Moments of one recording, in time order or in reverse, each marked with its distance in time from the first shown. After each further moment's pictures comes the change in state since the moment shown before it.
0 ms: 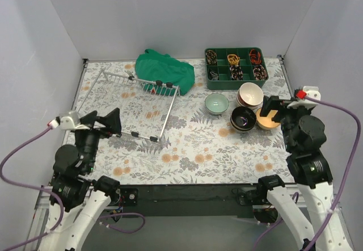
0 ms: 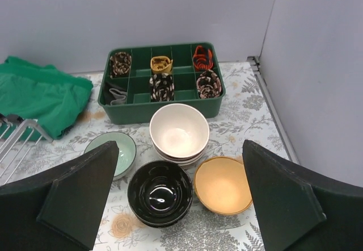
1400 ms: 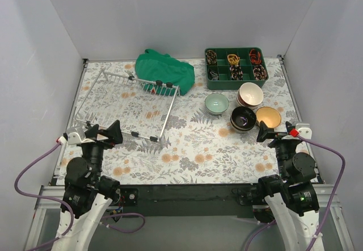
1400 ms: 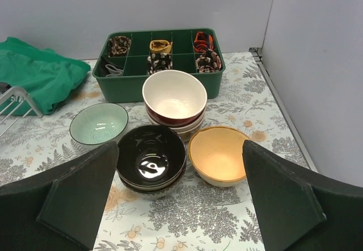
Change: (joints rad) left arm 0.003 -0.313 -0.261 -0.026 -0.091 -0.023; right arm 0.000 -0.568 -0.442 -0.009 -0.029 -0.036
